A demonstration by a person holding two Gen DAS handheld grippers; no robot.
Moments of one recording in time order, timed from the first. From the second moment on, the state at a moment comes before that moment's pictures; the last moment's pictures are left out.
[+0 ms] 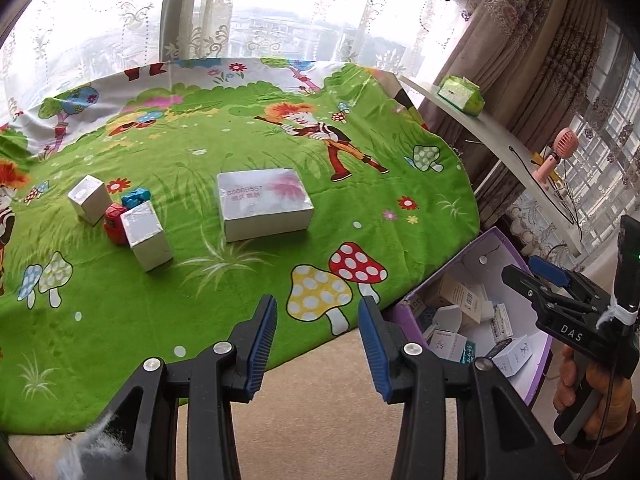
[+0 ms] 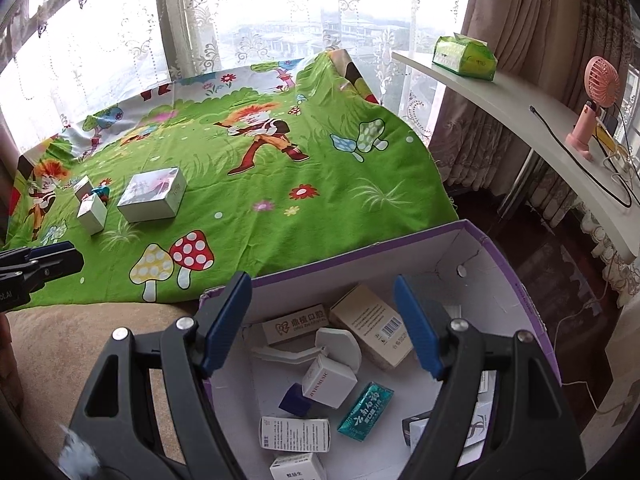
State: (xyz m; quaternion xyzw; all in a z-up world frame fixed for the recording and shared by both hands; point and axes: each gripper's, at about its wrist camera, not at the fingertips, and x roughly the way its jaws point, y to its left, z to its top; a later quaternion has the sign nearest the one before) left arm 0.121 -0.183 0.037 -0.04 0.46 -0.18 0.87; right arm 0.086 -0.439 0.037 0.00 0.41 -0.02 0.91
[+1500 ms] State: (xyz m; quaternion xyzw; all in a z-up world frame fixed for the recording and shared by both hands) left arm 0.237 -0.087 -0.019 -0.17 0.51 0.01 0.84; right arm 0.209 -0.270 0.012 -0.02 0.43 0.12 0.90
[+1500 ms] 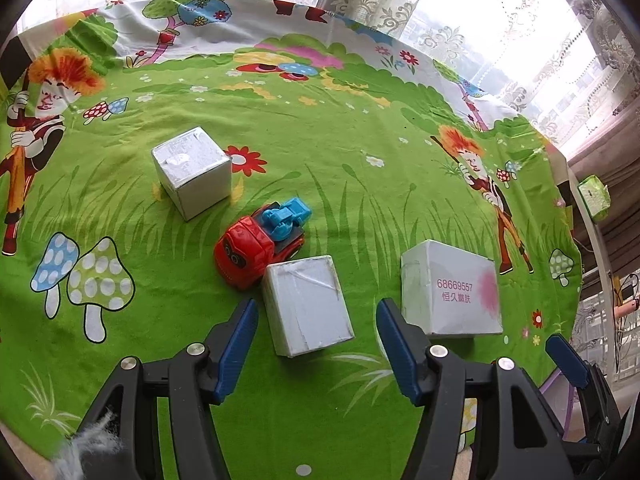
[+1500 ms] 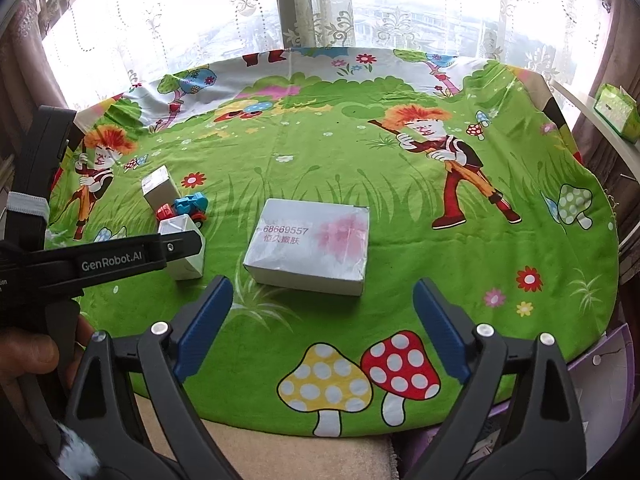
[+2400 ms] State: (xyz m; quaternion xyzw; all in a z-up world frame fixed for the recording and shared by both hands) left arm 0.176 -0.050 -0.013 -0.25 0.44 0.02 0.86; right arm 0.265 -0.221 -0.026 -0.08 0.46 0.06 0.88
